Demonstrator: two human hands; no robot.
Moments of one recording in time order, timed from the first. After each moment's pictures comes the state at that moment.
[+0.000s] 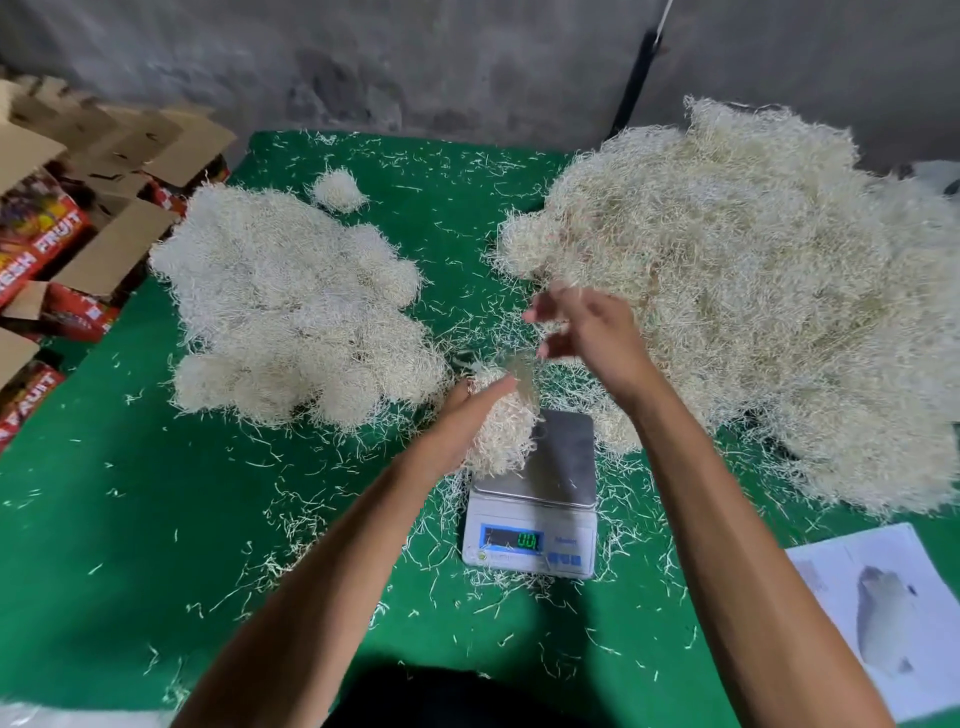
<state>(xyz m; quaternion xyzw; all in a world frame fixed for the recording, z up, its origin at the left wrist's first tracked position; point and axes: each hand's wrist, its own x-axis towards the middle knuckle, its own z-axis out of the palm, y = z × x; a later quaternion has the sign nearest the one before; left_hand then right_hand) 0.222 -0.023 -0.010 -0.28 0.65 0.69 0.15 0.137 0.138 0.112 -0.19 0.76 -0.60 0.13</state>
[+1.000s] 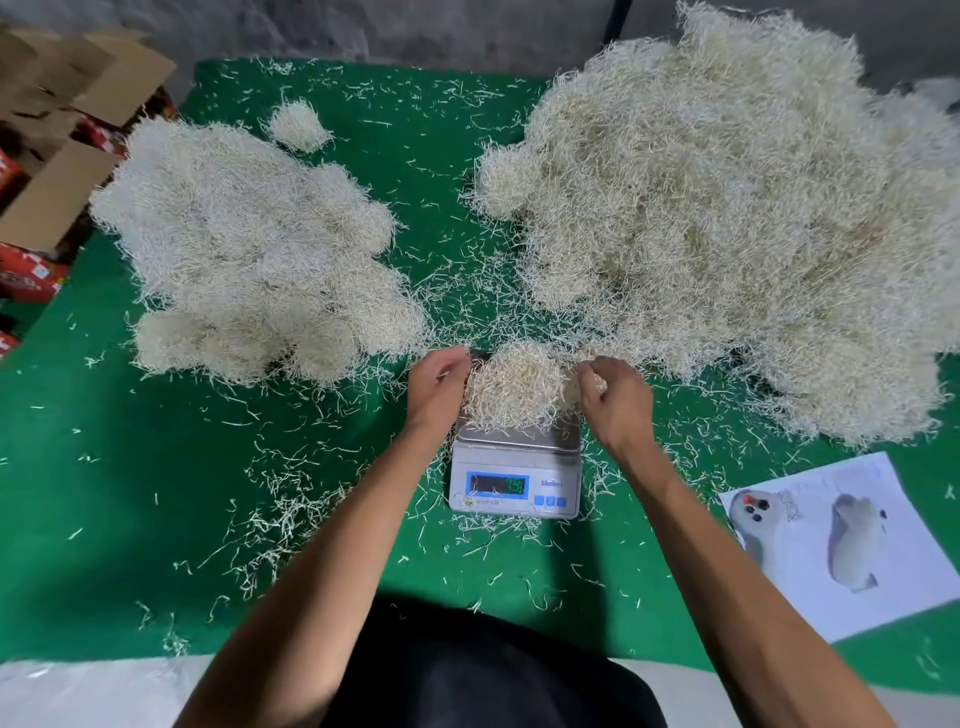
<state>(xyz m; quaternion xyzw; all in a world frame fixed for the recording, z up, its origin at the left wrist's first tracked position) 0.244 -0.008 -0.044 -0.29 0.69 0.66 -0.06 0.173 0.220 -0.047 -0.09 0.95 -0.30 0.02</state>
